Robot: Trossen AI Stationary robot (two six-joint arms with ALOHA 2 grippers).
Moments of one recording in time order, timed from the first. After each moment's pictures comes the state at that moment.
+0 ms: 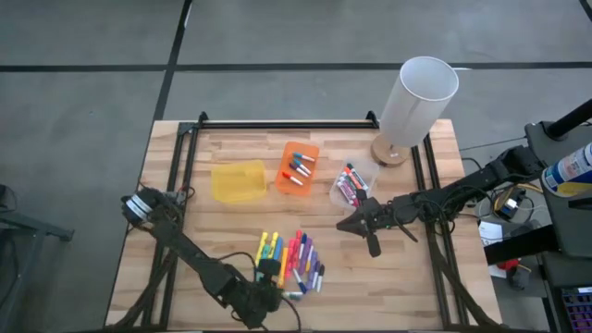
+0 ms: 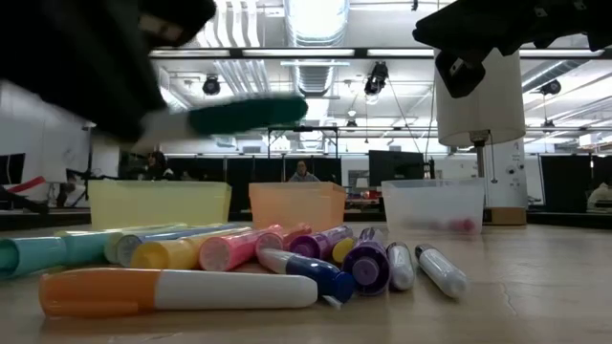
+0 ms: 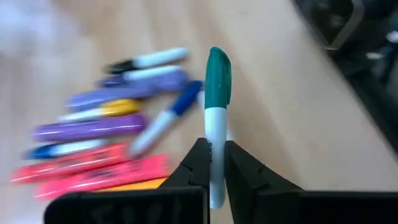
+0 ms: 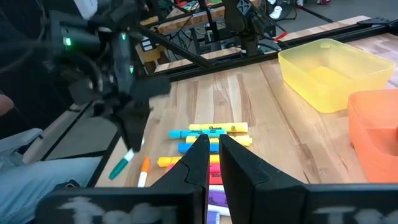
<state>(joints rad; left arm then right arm) -0.73 1.87 1.26 -0.33 -0.45 -0.22 0.33 1.13 0.45 0.47 0.18 0.37</state>
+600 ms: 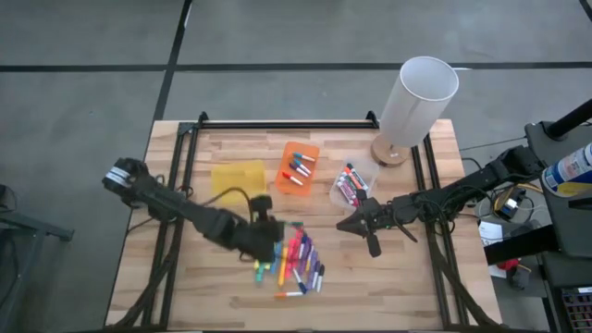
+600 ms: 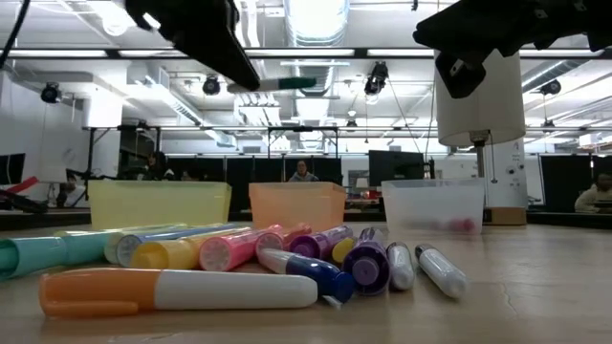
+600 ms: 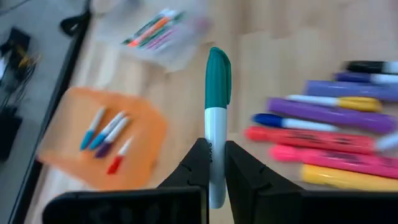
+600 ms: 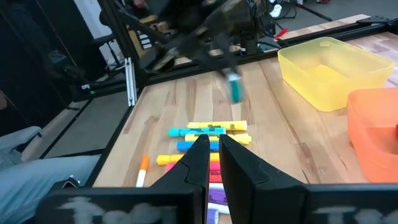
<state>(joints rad) -0.42 1.55 1.18 -0.56 -0.63 -0.19 0.33 1.13 0.45 0.46 0.18 0.36</state>
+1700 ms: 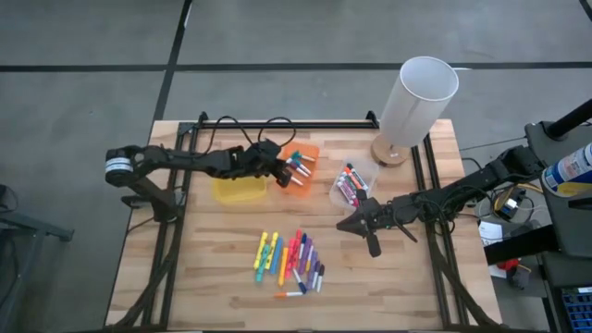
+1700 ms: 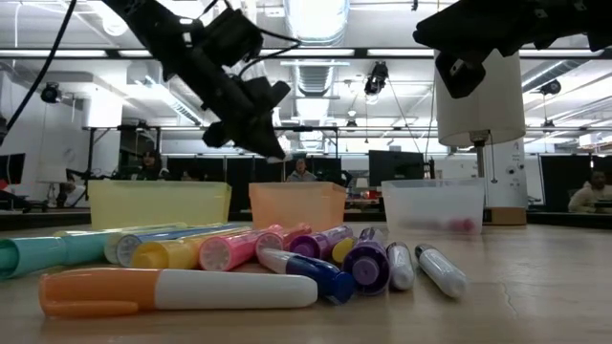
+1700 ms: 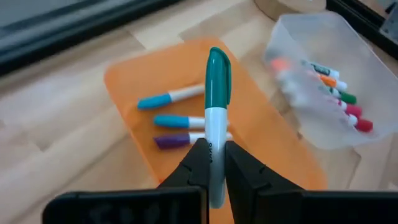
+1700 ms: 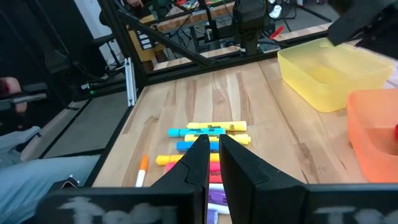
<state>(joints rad) 0.27 1.50 0.89 -0.03 -0.21 -0.50 0.33 1.13 0.45 0.46 0.18 0.36</state>
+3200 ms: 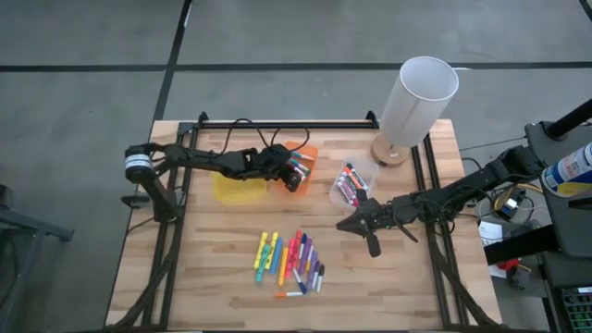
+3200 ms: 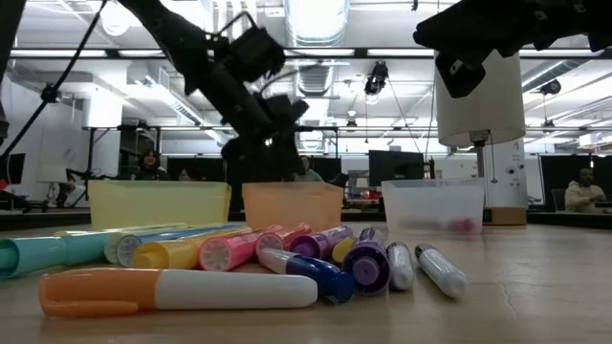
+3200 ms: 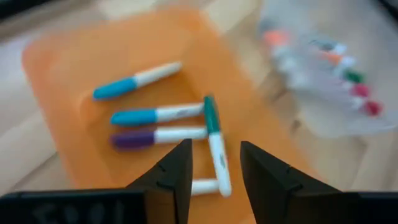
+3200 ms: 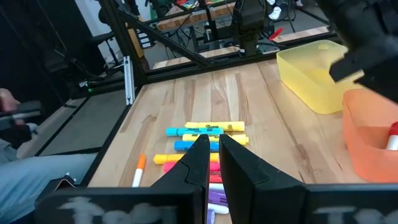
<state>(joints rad) 0.26 1.65 0.98 -0.03 -0.15 -0.49 0.33 1.13 0.45 0.46 0.18 0.34</state>
